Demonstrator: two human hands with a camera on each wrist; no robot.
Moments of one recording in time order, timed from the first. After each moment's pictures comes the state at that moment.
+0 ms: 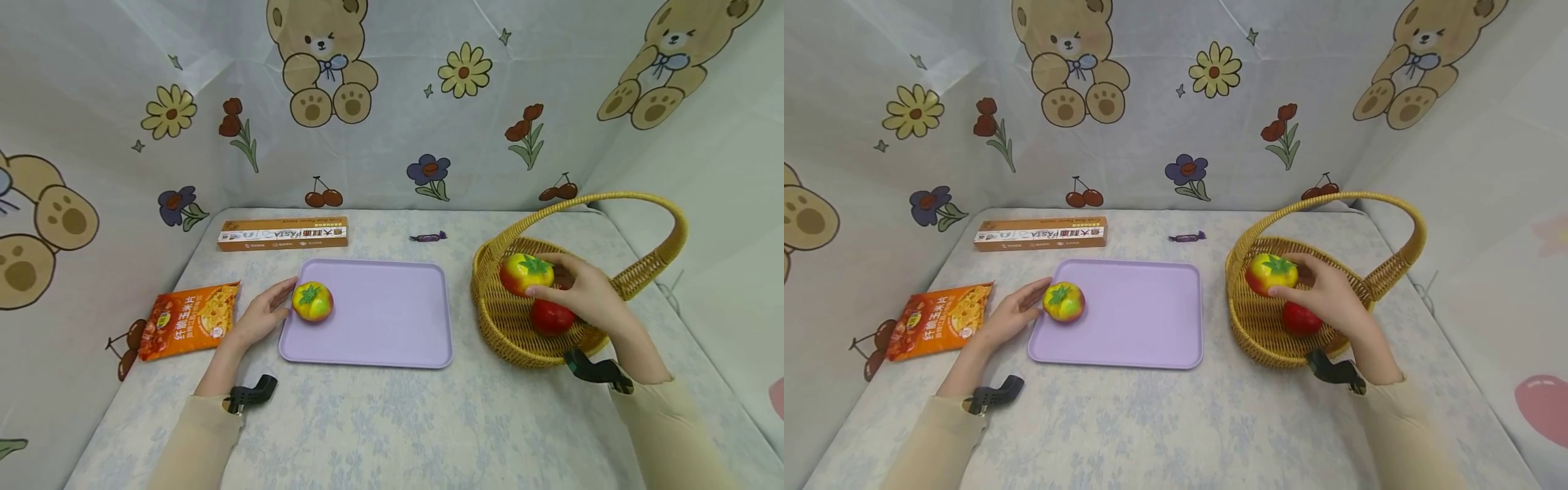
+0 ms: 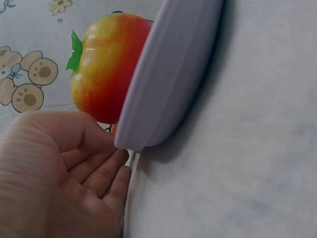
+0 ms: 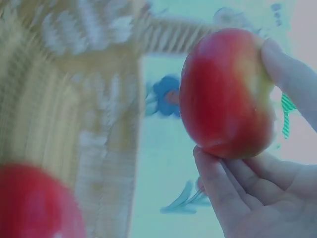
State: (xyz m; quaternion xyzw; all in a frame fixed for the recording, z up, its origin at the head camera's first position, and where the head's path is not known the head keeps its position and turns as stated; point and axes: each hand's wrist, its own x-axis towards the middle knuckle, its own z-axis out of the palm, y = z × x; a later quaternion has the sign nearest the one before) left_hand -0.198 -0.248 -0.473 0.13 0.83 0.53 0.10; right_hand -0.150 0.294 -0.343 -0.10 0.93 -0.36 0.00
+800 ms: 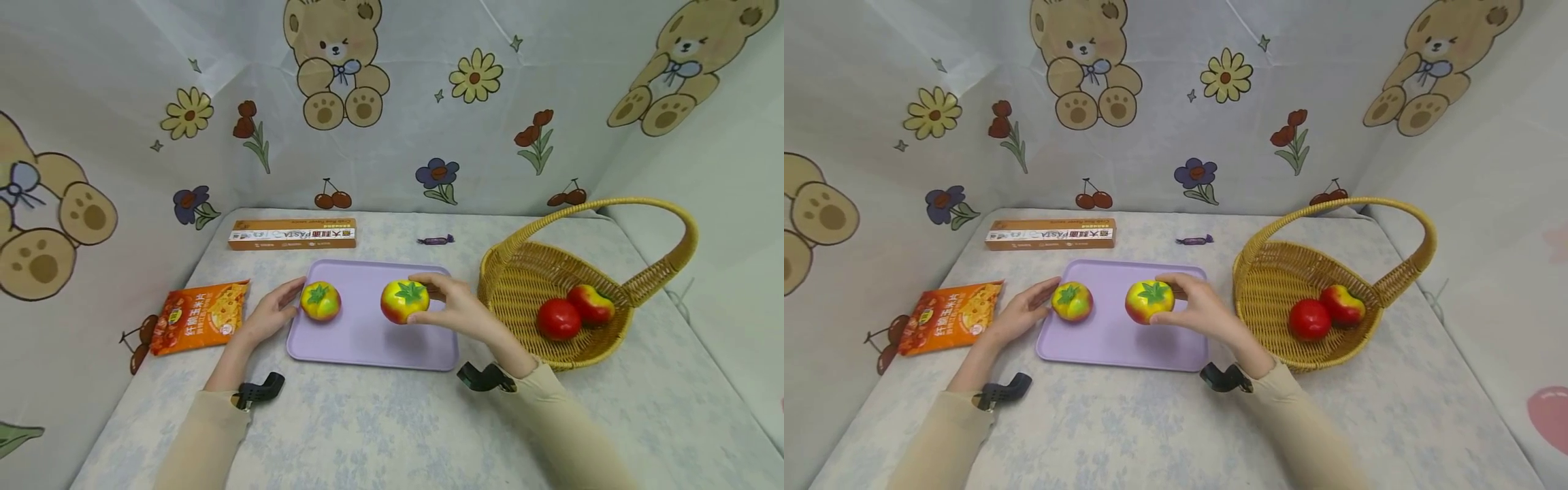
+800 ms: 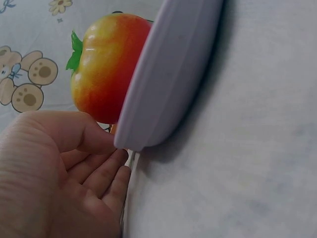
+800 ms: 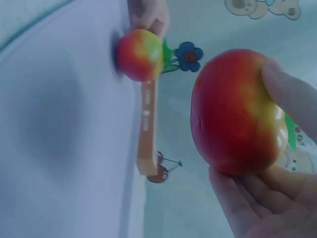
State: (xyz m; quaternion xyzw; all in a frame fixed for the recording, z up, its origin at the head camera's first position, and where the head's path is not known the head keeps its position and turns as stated) left_hand -0.199 -0.249 -0.475 0.12 0.83 0.54 0.10; right_hand -0.167 0.127 -0.383 -0.28 0.83 -0.48 0.04
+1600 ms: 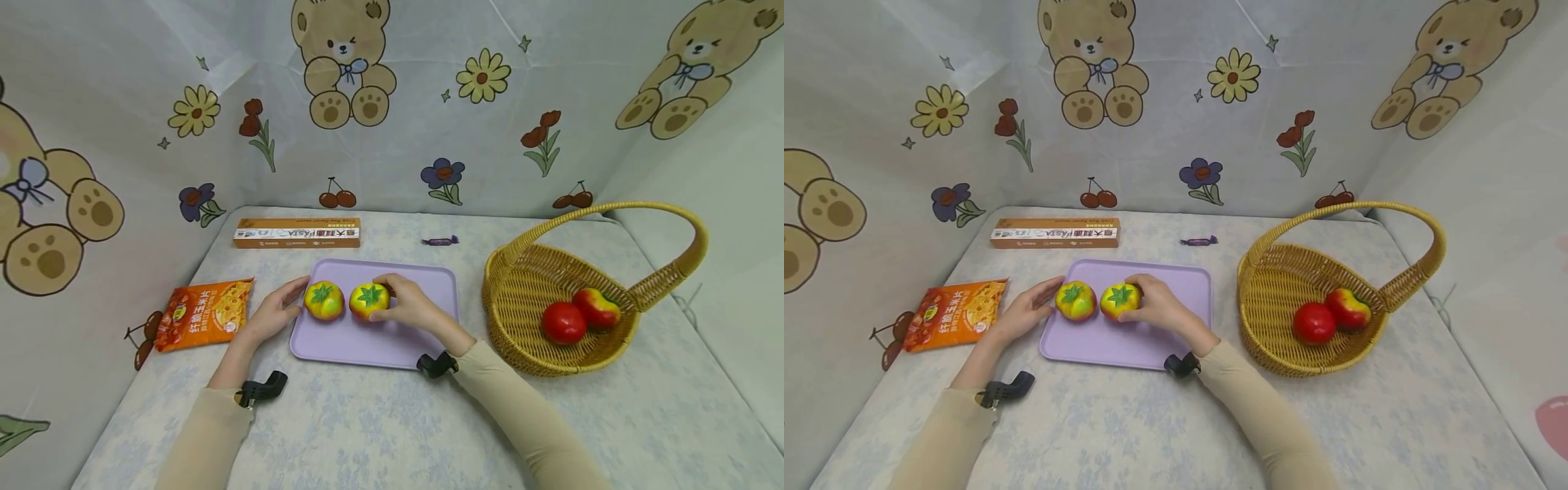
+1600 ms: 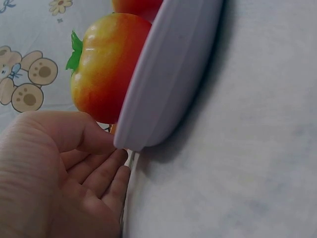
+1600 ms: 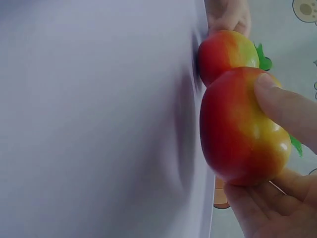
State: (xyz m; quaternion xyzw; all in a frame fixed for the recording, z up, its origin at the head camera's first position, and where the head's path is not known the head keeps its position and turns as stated) left_hand -0.199 -0.247 -0.474 0.11 0.84 0.53 0.09; right_hand -0.212 0.055 -0.433 -0.27 0.87 -0.40 0.09
